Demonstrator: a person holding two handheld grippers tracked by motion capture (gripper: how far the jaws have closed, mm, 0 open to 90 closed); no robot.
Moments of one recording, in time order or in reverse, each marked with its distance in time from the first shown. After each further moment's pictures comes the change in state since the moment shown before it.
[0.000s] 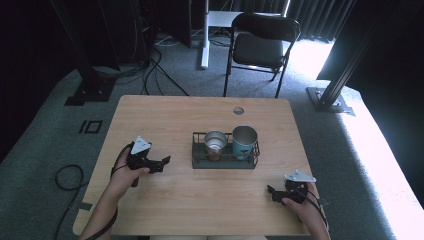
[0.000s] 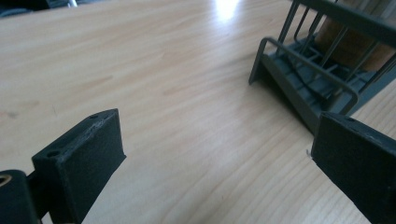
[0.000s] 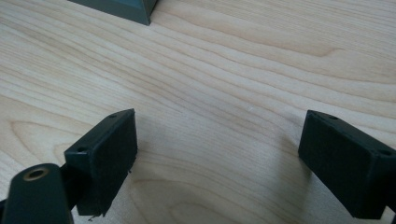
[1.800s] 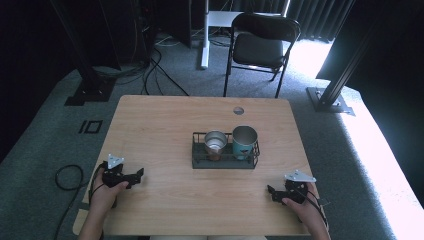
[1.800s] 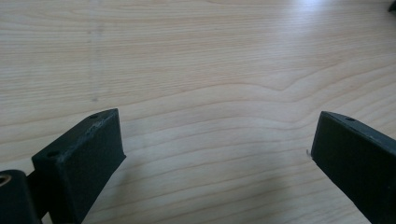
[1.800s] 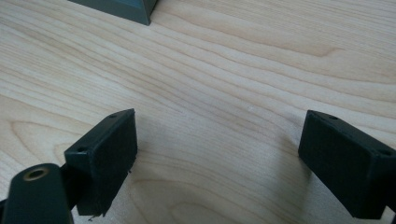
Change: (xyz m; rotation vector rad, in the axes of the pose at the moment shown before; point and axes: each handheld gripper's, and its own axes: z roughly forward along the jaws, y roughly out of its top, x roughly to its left) left arm 0.033 -0.068 -0.045 0.122 0.286 -0.222; right arm 0.000 0.000 0.000 0.000 0.000 0.000
